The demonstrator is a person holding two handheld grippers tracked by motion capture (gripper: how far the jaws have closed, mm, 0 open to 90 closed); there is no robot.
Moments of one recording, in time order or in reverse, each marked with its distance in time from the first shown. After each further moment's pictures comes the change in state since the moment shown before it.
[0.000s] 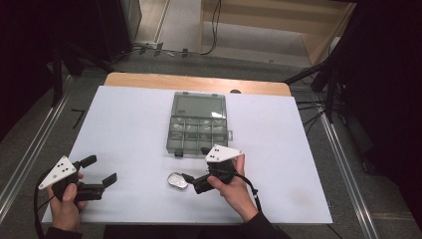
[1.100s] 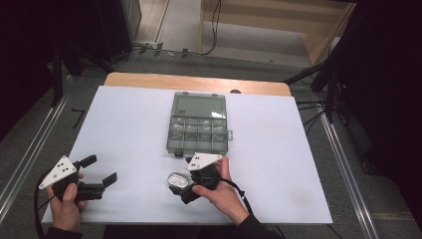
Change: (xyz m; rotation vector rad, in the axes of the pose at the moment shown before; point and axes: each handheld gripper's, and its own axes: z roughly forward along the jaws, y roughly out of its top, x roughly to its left) left arm 0.000 0.000 0.001 0.000 0.006 -0.003; right arm 0.025 -0.003 0.033 0.118 0.099 -0.058
